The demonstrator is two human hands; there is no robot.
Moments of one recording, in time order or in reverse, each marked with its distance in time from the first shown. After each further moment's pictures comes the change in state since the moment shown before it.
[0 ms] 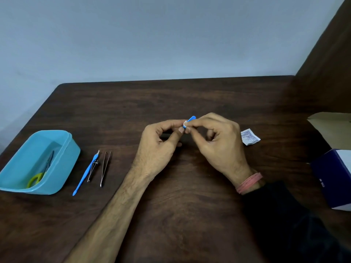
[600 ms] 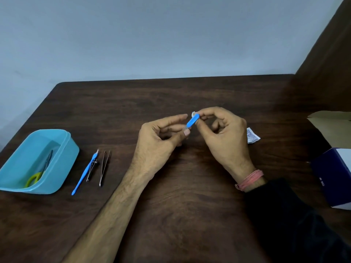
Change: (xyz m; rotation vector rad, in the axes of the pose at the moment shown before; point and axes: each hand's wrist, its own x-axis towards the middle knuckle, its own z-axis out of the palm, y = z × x) left_hand 0.000 0.002 0.001 -0.111 0.007 -0.060; right_hand 0.003 0.002 -0.003 0.126 0.056 0.177
